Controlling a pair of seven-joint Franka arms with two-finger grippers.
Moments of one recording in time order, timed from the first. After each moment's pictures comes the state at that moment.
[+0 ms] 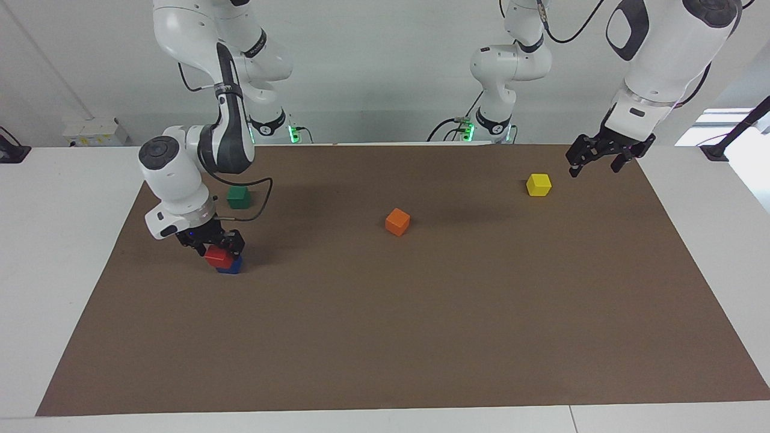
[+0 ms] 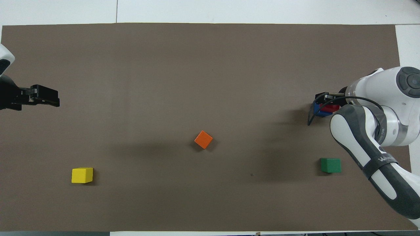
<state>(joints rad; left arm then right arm) -0.04 -0.02 -0.02 -1.64 0.03 1.62 -0.09 -0.05 0.18 0.01 -2.07 -0.02 2.31 0.15</state>
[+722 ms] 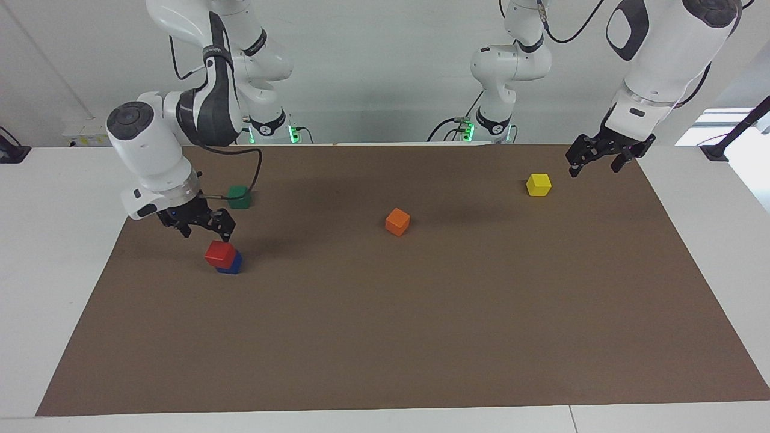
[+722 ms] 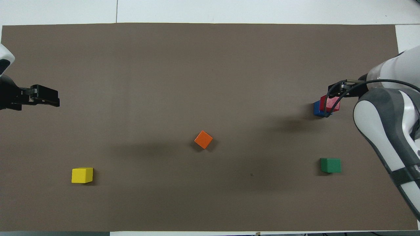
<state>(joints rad) -0.04 -0.02 -0.02 -1.64 0.03 1.62 -0.09 -0.05 0.09 0.03 -1.87 -0.02 1.96 0.16</state>
